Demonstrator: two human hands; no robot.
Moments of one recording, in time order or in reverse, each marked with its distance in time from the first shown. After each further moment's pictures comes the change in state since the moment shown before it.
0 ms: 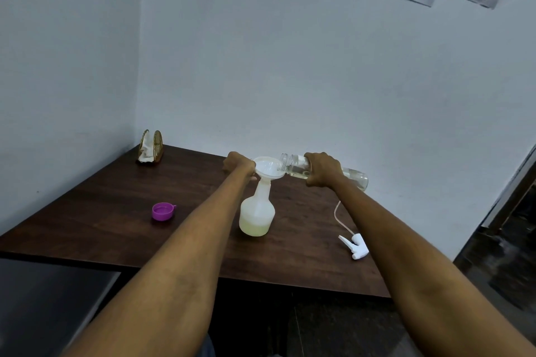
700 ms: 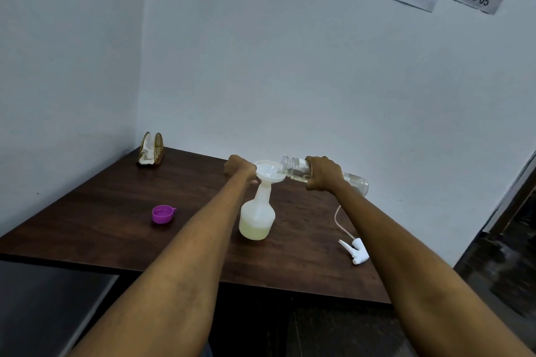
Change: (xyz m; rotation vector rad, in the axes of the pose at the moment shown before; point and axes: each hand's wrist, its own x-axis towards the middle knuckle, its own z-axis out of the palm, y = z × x) left_hand -0.004 0.002 -0.001 0.012 -0.014 0.001; right_hand 0.001 0.001 0.001 0.013 -0.003 0.014
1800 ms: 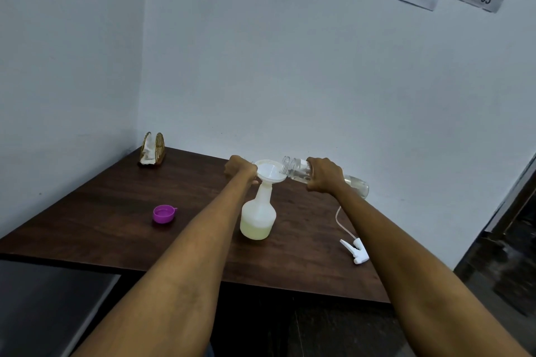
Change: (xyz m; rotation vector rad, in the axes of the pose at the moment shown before) left_hand 0.006 -0.004 0.003 -0.011 0.049 0.000; right_hand -0.007 -0.004 0.000 0.043 -0.003 0.031
